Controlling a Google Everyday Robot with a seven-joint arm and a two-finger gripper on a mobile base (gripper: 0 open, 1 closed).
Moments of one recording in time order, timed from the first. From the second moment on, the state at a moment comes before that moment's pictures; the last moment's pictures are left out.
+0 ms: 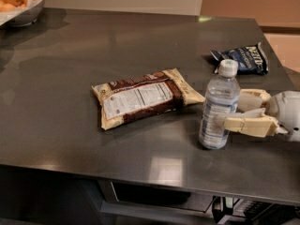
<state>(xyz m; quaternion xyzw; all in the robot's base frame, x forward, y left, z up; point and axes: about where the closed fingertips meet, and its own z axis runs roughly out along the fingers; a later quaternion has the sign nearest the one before) 0.419 -0.162 0.928 -0.44 0.59 0.42 0.53</state>
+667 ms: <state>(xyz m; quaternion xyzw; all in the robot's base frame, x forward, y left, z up) 0.428 -0.157 0.918 -0.44 0.58 0.39 0.56</state>
